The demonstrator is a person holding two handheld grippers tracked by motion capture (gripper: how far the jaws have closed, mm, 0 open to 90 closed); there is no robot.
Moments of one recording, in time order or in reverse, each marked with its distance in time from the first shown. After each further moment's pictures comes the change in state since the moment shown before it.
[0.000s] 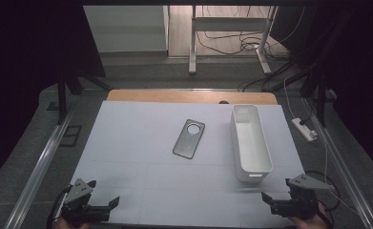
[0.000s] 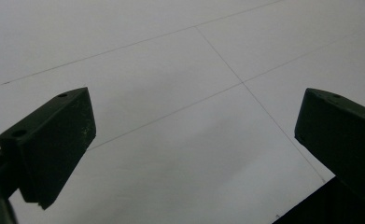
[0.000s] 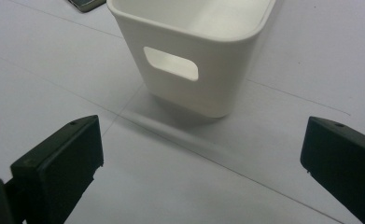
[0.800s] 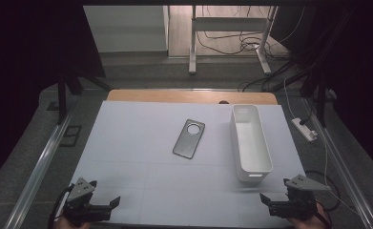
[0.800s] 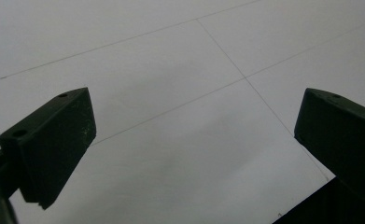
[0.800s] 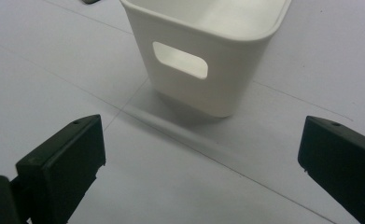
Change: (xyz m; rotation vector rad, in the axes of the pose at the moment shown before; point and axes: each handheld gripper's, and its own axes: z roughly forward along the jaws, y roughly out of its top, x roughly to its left) left arm 0.000 0.002 0.004 0.036 0.003 -0.005; right arm 0.005 0.000 0.002 0.010 0.002 -0.047
